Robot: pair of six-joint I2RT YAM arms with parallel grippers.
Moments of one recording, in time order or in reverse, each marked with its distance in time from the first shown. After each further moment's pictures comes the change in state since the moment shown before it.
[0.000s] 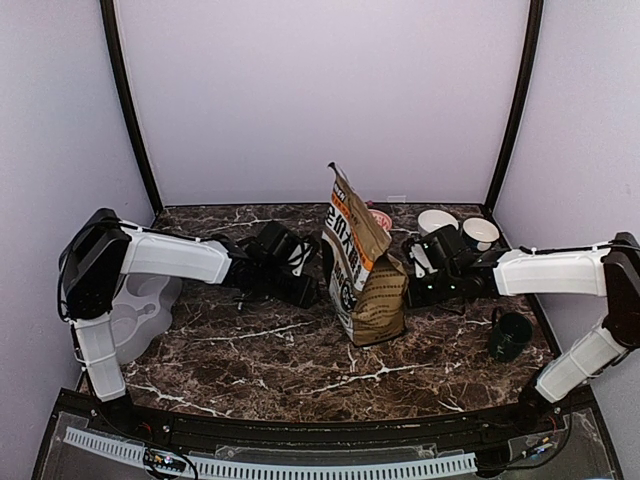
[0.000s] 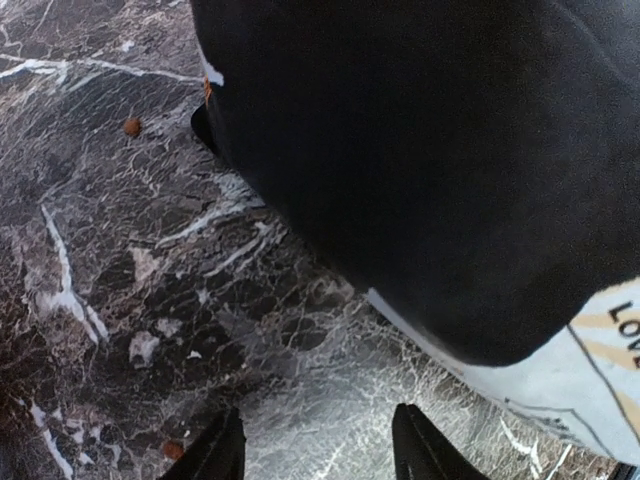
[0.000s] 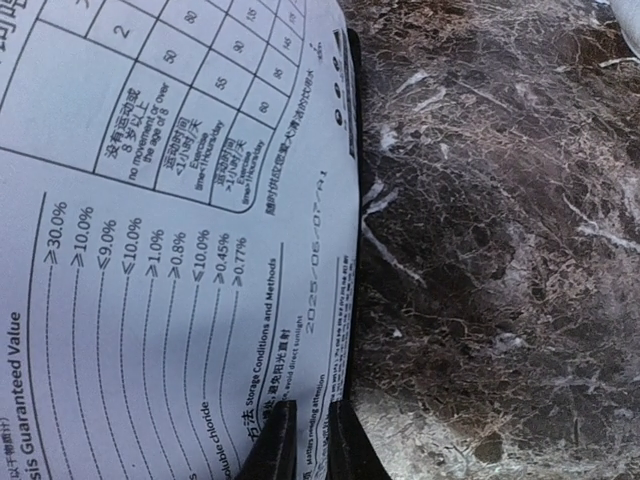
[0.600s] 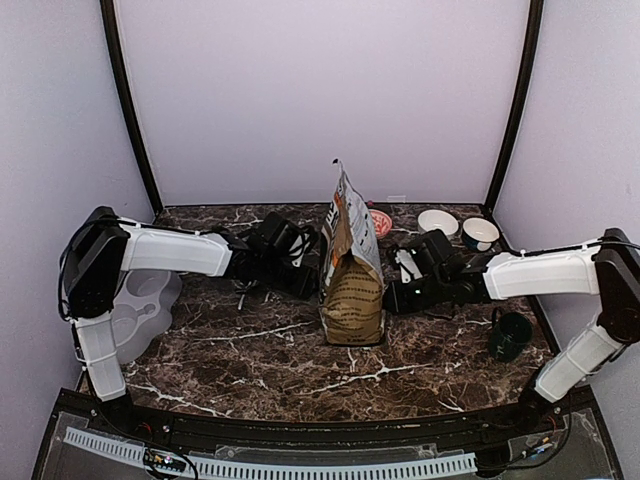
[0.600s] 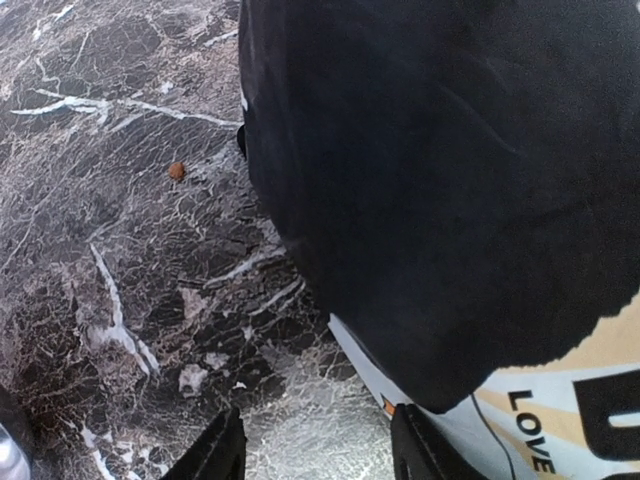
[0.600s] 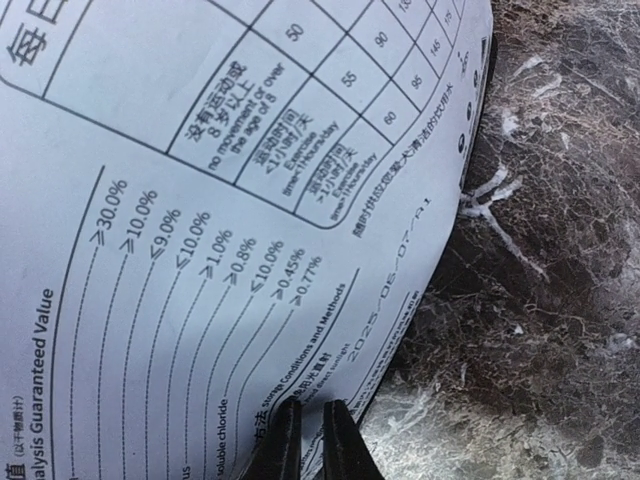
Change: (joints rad) left arm 0.011 0.018 0.072 -0.038 -0.057 0.030; right arm 0.074 0.045 0.006 0.078 -0.100 0.082
